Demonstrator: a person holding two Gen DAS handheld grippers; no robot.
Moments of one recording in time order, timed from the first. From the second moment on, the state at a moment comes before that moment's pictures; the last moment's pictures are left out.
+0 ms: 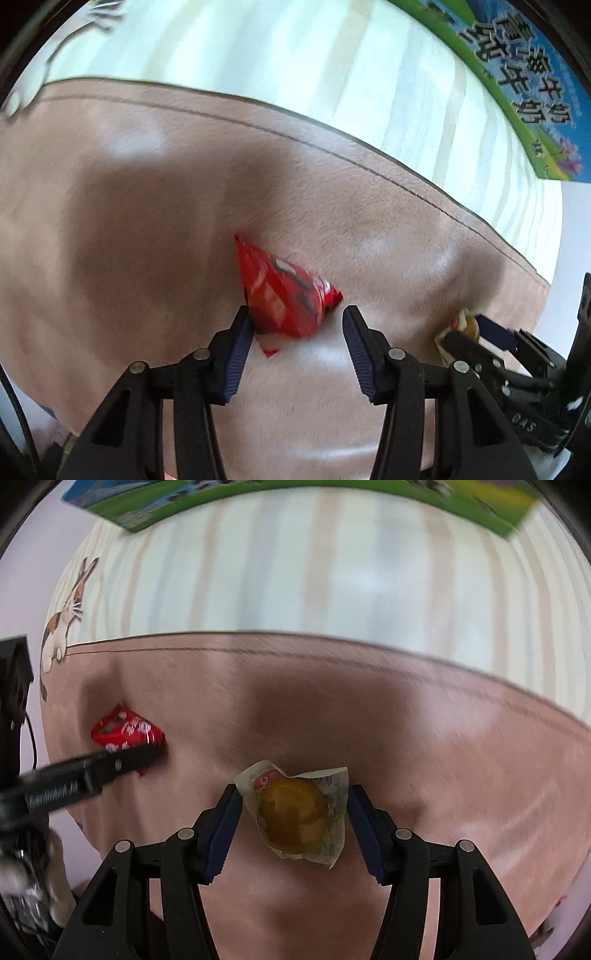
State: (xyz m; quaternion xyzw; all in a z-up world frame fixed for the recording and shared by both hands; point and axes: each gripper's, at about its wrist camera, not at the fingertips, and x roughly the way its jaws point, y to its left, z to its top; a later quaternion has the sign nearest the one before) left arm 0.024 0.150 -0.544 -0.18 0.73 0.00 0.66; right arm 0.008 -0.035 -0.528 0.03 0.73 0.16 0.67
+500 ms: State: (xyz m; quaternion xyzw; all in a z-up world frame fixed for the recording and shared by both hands) left arm 0.032 0.171 -0.565 -0.20 0.74 -0.01 0.64; right arm 0.003 -0.042 -0.554 0.07 0.73 0.13 0.66
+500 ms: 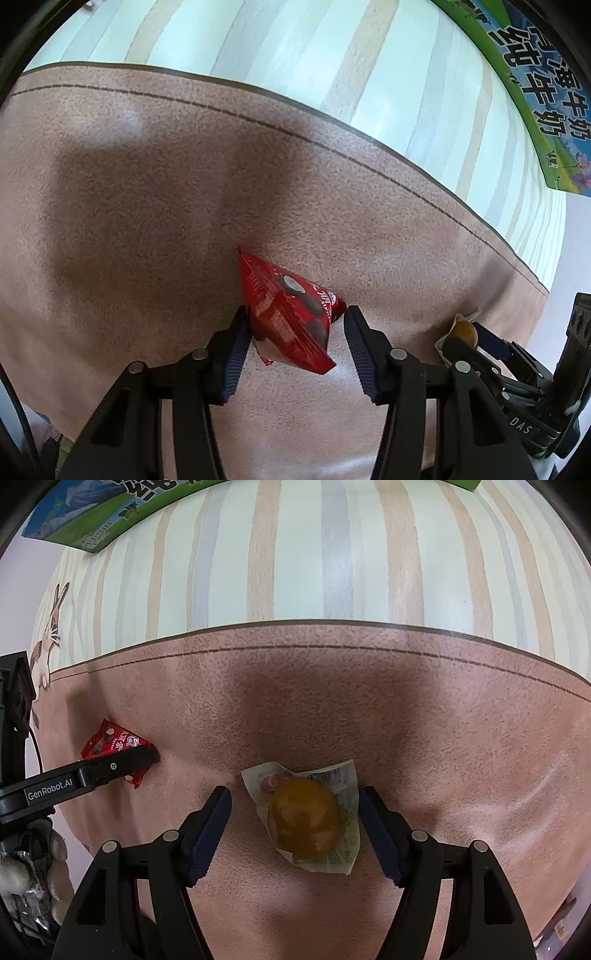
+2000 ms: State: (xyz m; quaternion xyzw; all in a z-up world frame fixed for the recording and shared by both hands) left arm 0.026 0.147 -0.484 -0.22 0.74 -0.06 0.64; right arm 0.023 -0.052 -0.542 0.19 0.72 0.16 0.65
